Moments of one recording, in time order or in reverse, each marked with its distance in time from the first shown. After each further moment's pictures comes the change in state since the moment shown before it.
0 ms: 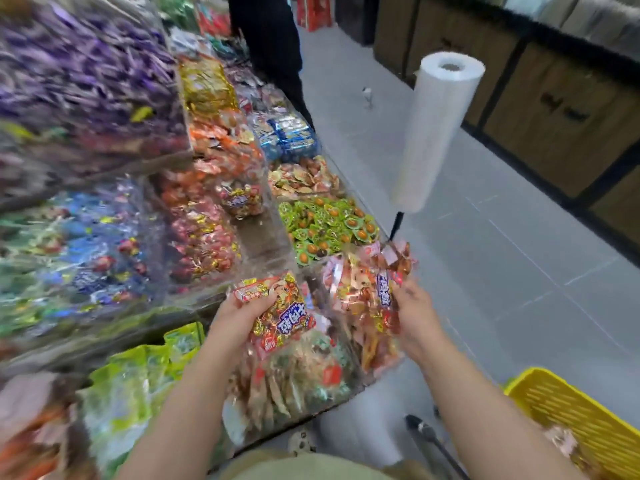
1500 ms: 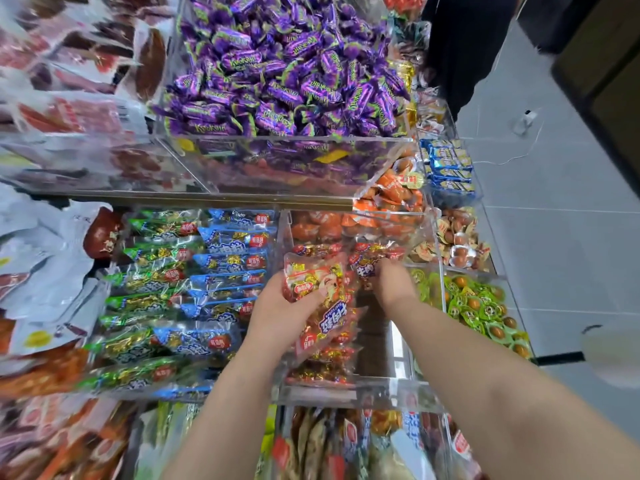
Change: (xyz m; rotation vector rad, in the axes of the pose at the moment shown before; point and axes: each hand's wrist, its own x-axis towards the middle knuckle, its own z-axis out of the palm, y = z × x) left_hand 0.137 0.123 -0.112 0.095 0.333 0.096; right_hand 0.207 -0.058 0.345 -1.475 -0.290 -0.572
